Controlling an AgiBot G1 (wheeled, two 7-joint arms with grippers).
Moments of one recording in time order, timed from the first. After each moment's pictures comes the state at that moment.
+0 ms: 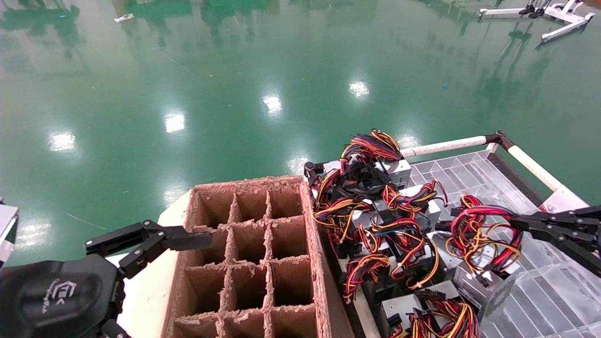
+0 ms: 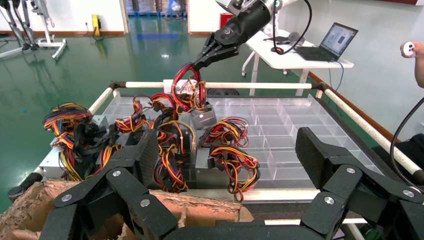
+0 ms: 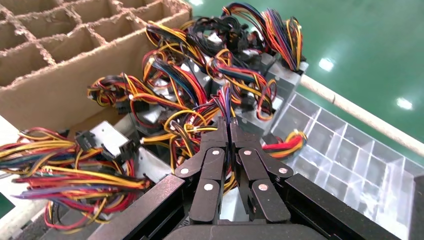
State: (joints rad) left arm -1.09 0.58 0.37 -1.26 0.67 1.46 -0.14; right arm 1.72 -0.24 -1.23 0.81 -0.61 -1.25 -0.14
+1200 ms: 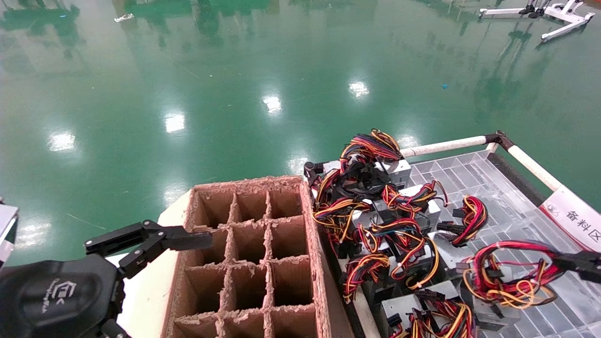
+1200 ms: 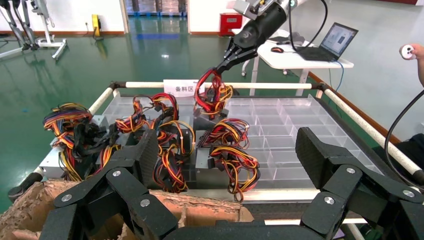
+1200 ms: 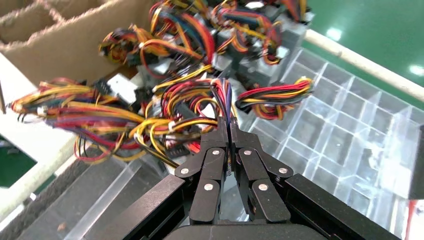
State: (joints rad) left arm -1.09 0.58 0.37 -1.26 0.67 1.46 -0.14; right arm 1.70 -0.16 -1.25 0.76 -0.62 -1.33 -0.13
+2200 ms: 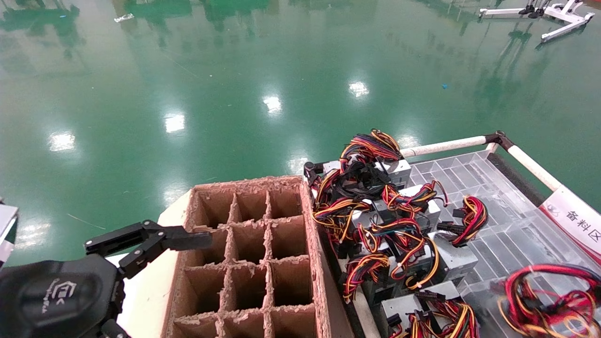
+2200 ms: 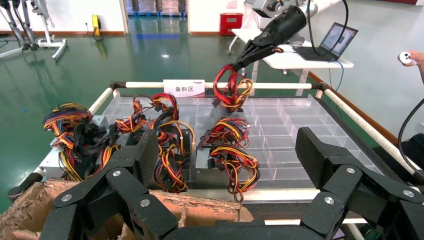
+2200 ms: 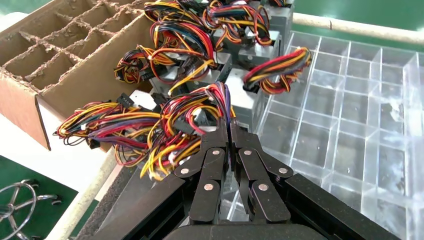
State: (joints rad) left arm -1.09 0.58 0.37 -1.26 0.67 1.46 -0.14; right arm 1.45 -0.02 -1.38 0.77 -0.20 -1.34 -0.18
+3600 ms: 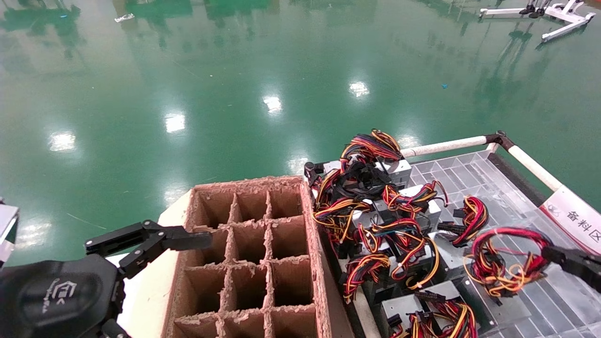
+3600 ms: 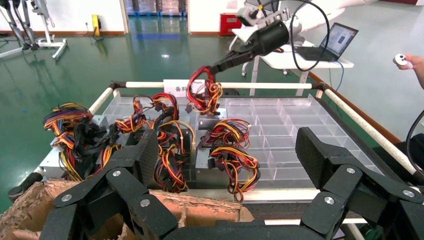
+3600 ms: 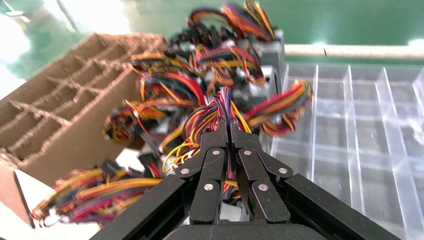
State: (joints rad) left arm -1.09 0.58 0.37 -1.26 0.67 1.46 -0.14; right arm 1.31 -0.14 -1.47 0.79 0.17 -1.21 -0.29
